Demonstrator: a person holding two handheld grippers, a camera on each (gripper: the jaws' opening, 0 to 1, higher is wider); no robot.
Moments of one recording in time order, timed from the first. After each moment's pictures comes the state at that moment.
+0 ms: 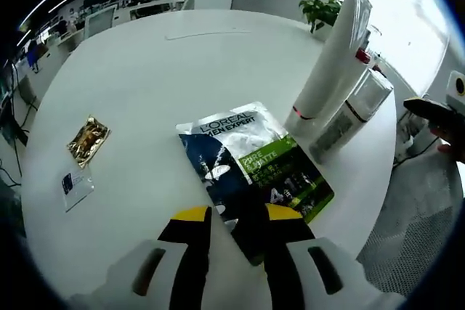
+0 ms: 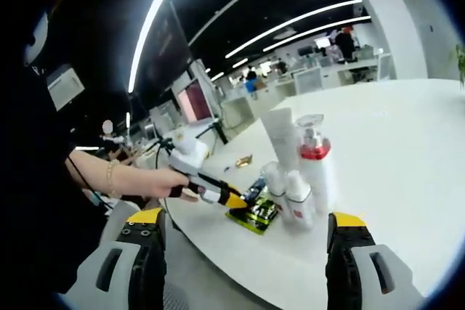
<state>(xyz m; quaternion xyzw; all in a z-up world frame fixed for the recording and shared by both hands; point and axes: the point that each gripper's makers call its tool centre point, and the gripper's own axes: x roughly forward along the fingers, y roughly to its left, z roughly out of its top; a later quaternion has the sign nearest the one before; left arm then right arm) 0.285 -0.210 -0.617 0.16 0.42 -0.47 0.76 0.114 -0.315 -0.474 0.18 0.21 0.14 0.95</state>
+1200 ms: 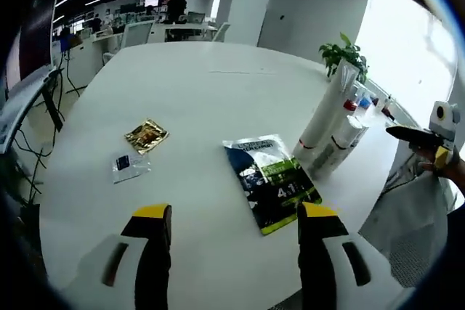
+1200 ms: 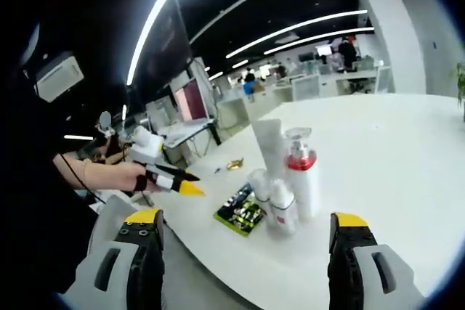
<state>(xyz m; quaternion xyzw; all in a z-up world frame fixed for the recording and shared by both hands) 0.276 -0.147 -0.546 0.06 0.36 -0.43 0.83 0.110 -0.336 -0.470 0.14 0.20 0.13 0.96</state>
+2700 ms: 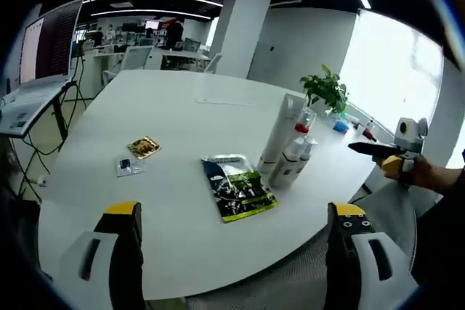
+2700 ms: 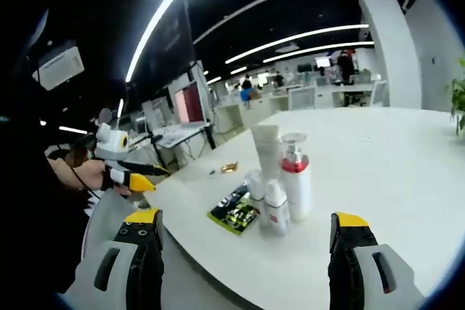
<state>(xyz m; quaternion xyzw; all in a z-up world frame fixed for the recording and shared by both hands) 0.225 -0.122 -0.497 0.00 0.30 -0.45 0.84 0.096 -0.348 -0.467 0.12 0.18 0.10 0.97</state>
